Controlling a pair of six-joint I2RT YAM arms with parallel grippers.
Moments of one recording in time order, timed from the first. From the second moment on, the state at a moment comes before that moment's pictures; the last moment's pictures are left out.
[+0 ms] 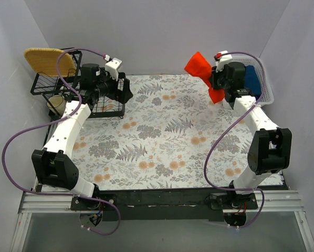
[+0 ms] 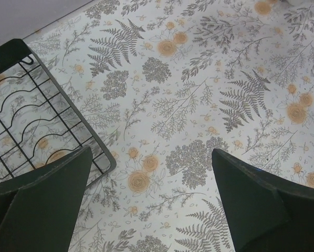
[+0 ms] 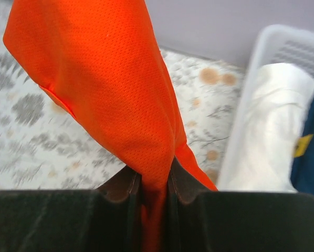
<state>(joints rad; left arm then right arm) -0.18 1.47 1.43 -0.48 0.44 0.16 0.16 1.64 1.34 -0.09 -0.20 -0.15</state>
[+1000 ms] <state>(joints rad) -0.20 1.67 1.45 -0.39 0.48 0.13 -0.06 2.18 1.76 0.09 0.24 -0.04</state>
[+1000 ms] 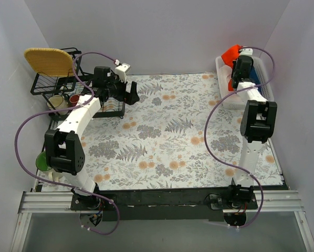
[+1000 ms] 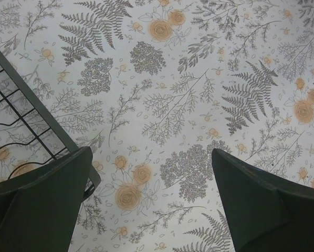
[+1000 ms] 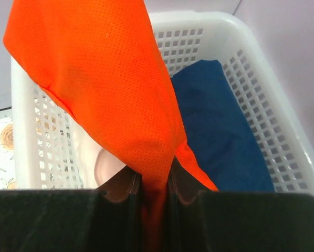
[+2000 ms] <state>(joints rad) -0.21 1.81 1.48 -0.39 0.54 0.08 -0.13 2.28 1.83 0.29 0.54 -0.52</state>
